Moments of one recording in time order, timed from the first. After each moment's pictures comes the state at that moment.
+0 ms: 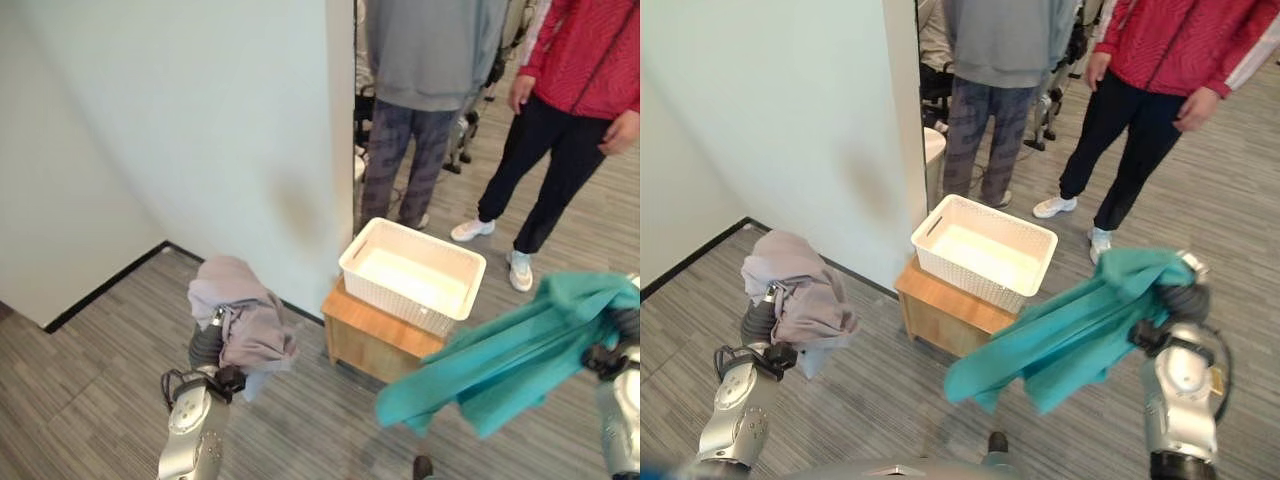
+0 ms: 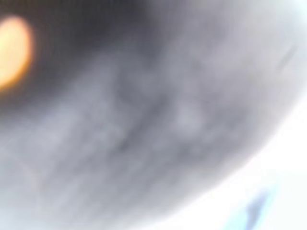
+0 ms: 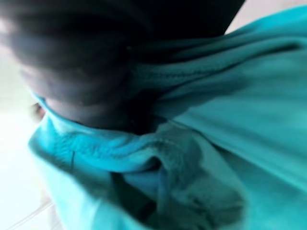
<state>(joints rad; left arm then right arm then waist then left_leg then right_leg) 0.16 0.29 0.07 0.16 -0.58 -0.14 0.06 0.04 -0.56 -0.36 0.03 0.37 -0.14 -0.21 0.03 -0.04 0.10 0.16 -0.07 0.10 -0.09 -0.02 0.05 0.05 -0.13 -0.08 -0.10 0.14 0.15</state>
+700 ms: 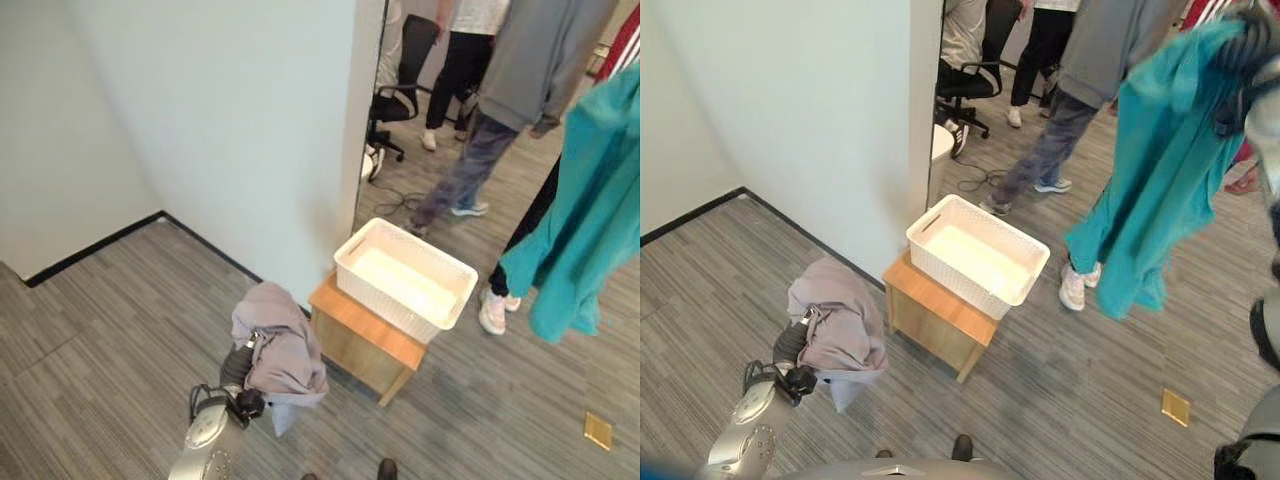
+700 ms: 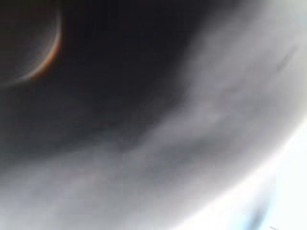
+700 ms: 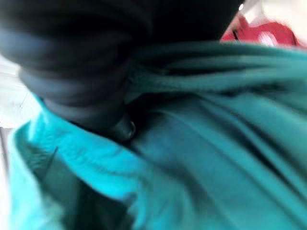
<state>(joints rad) 0.19 0.37 -0.11 0.21 -0.67 -0.10 -0.02 -1.44 -1.14 0.77 1.02 0.31 -0.06 -0.06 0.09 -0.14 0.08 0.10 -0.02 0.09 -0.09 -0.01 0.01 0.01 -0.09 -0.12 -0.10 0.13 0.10</state>
